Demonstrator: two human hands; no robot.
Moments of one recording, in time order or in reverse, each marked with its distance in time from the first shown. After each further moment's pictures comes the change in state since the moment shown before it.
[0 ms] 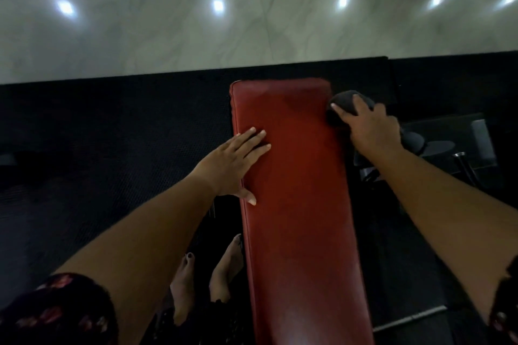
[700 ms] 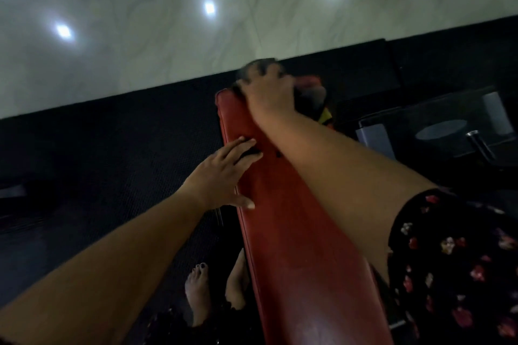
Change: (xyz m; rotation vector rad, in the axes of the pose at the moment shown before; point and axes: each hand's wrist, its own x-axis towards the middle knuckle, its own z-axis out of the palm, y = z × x) left_hand -0.002 0.004 -0.024 -0.090 -0.047 -0.058; right_hand 0.060 -0.149 -0.067 0.036 0.184 -0.148
